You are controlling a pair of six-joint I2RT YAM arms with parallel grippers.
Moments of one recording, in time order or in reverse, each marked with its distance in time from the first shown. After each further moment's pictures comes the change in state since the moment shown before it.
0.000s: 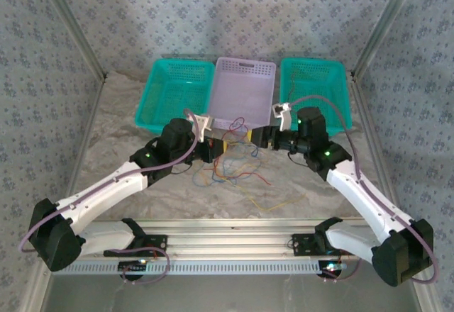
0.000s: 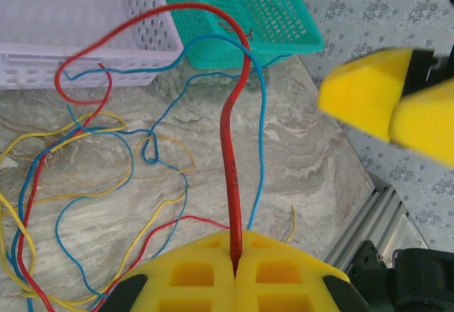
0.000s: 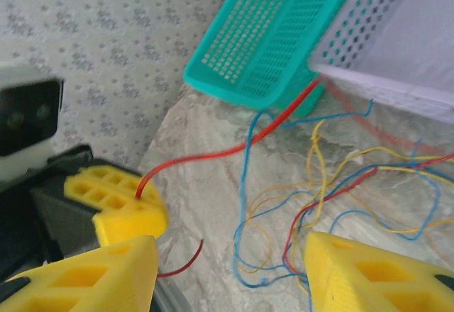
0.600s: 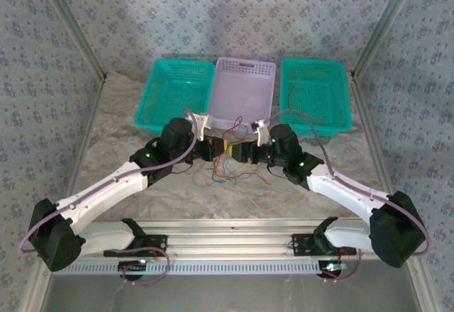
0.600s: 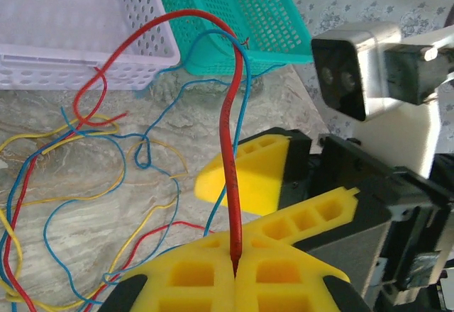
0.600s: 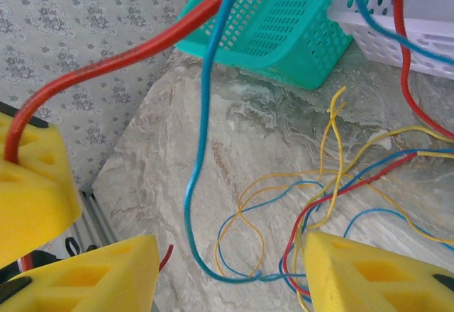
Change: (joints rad) left arm -0.003 0.000 0.001 0.025 -0.002 -0.050; right arm 0.203 0.149 -0.149 0.312 0.192 0.033
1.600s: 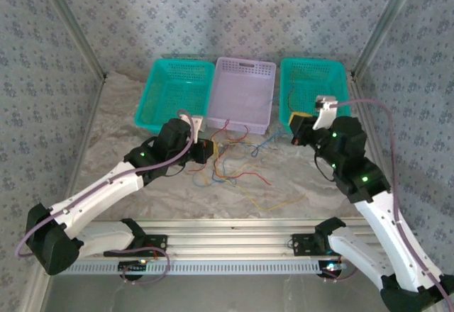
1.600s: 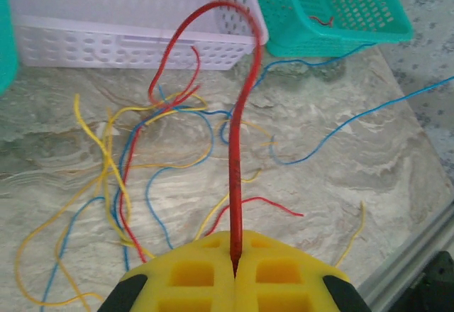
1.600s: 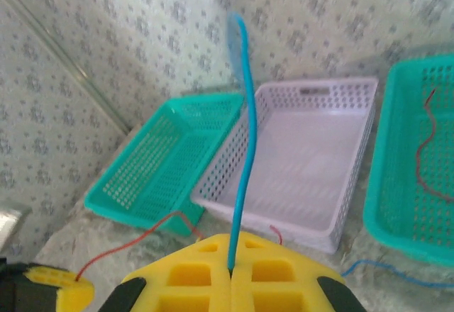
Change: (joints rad) left arm 0.024 -0.032 0.045 -0.257 -0.165 0.104; right arm -0.260 -0.439 0.337 -0.570 0.320 -0.185
